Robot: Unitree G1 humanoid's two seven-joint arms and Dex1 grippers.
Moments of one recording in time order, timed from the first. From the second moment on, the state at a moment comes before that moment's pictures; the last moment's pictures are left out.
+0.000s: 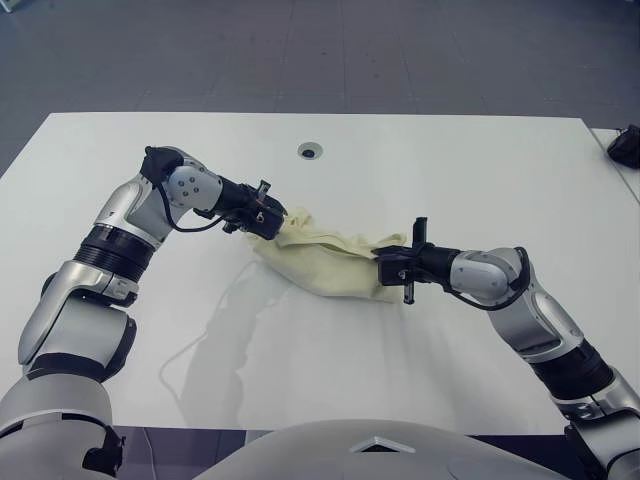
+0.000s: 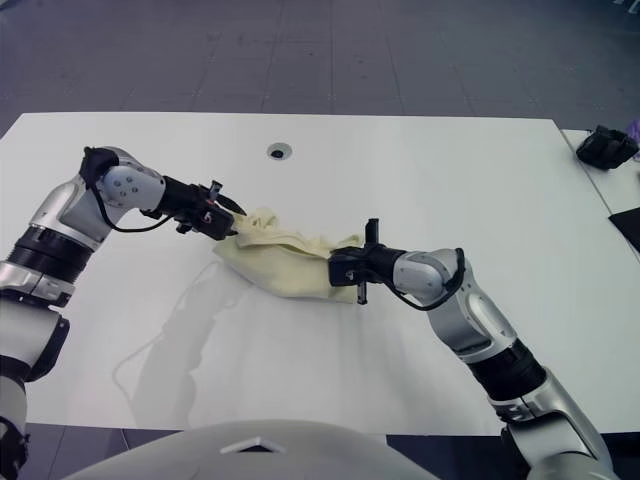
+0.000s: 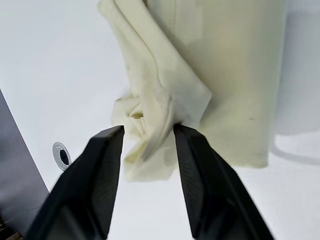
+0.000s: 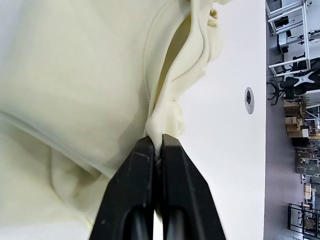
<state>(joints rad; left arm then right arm) -0.80 0.72 -0.50 0.43 0.33 -0.48 -1.22 -0.23 -0.68 0.40 -0.30 -0.46 0.12 0.85</state>
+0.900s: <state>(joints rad) -1.35 0.41 -0.50 1.27 0.55 -0.28 -0.42 -1.27 -0.50 0.41 1.15 -0.60 -0.23 0.36</state>
